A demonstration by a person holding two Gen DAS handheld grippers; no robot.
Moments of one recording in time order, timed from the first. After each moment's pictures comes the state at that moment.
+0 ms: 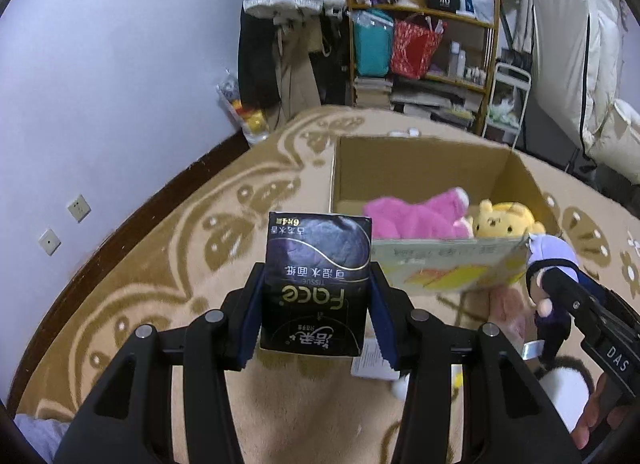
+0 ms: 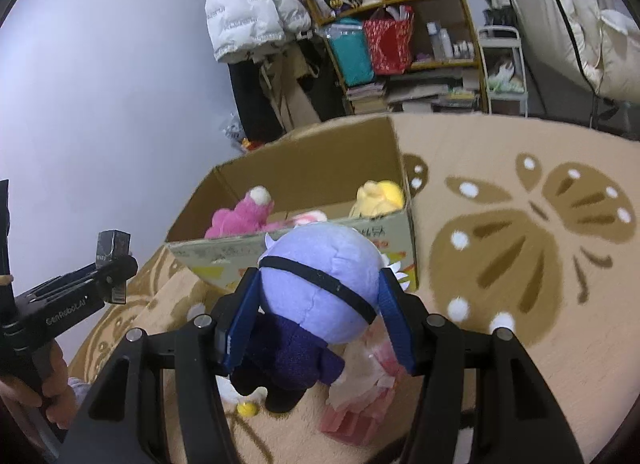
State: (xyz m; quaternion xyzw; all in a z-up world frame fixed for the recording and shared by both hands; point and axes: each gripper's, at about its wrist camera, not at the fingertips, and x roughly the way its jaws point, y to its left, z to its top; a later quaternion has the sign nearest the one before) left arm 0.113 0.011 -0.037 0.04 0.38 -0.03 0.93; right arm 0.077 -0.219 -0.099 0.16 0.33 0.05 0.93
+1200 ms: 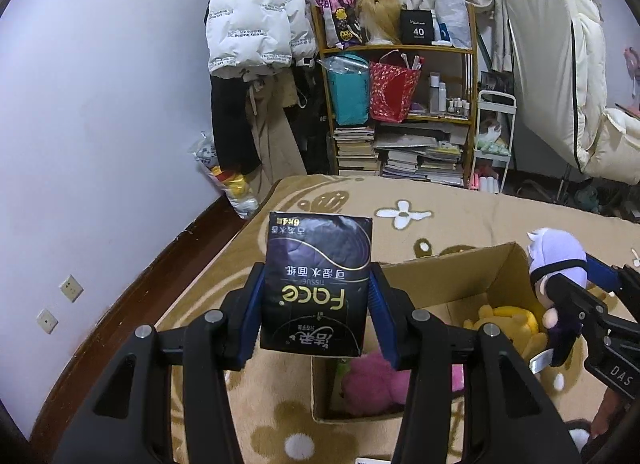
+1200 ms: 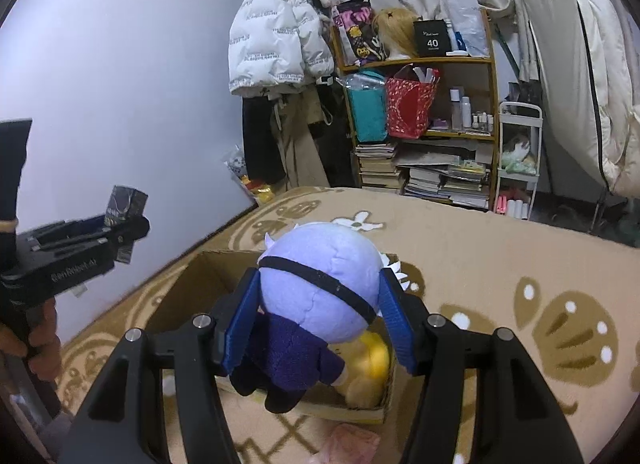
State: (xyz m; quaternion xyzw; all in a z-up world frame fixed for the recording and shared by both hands) left arm 0.214 -0.021 0.016 0.09 0.30 -0.06 0.95; right arm 0.157 -0.228 -0.041 0.07 0.27 0.05 0.96
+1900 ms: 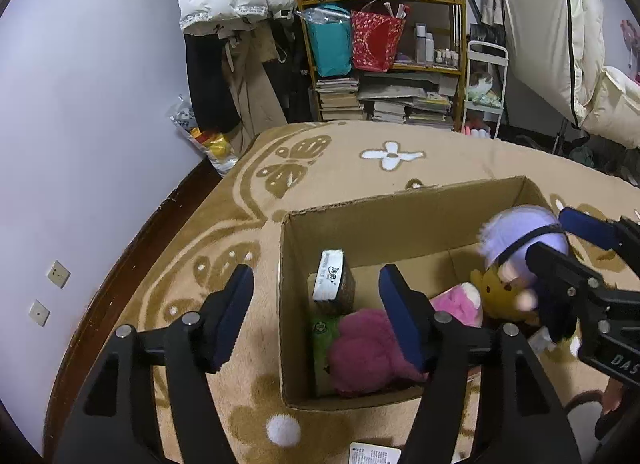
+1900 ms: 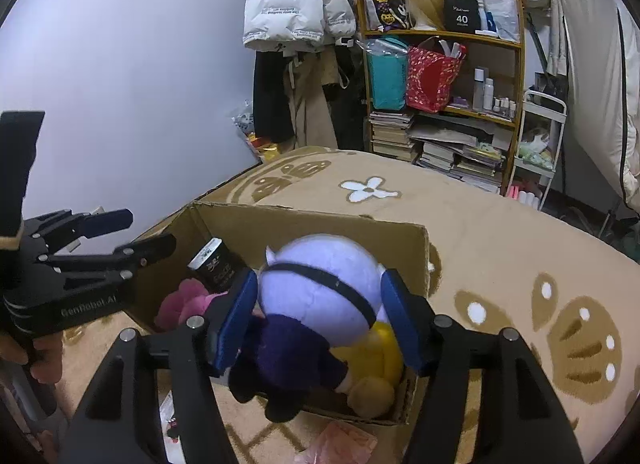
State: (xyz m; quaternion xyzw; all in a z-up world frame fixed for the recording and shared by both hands) left arm 0.229 -0.035 -0.040 0.11 0.37 -0.08 0.92; right arm 0.180 -0.213 -0.069 0.03 0.33 0.08 0.94
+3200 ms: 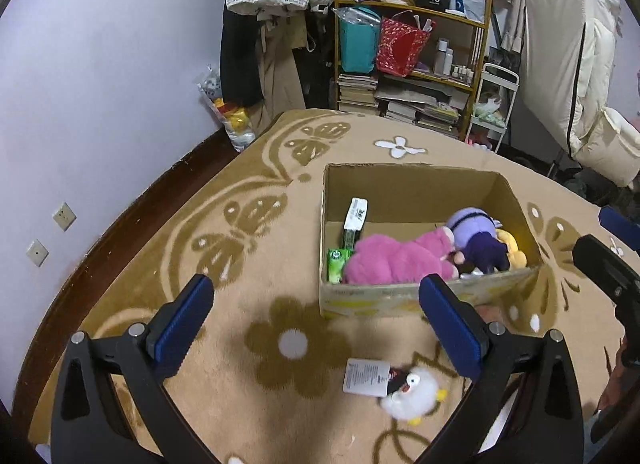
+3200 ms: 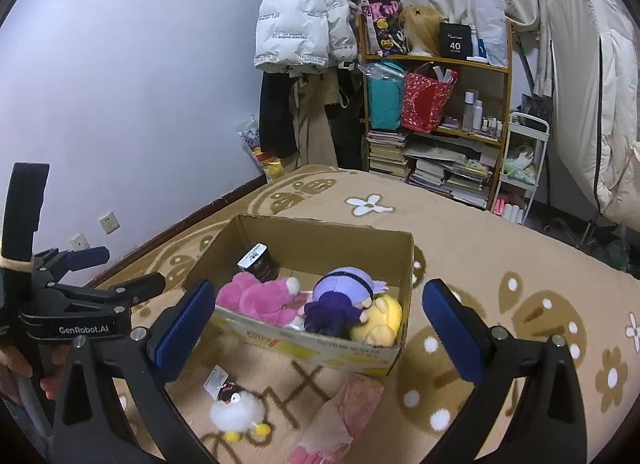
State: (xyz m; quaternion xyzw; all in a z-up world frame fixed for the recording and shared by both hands) left arm 0.151 0.018 -0.008 0.04 0.40 -0.06 0.92; right arm 0.103 -0.193 -0.014 0.02 0.30 0.06 0.95
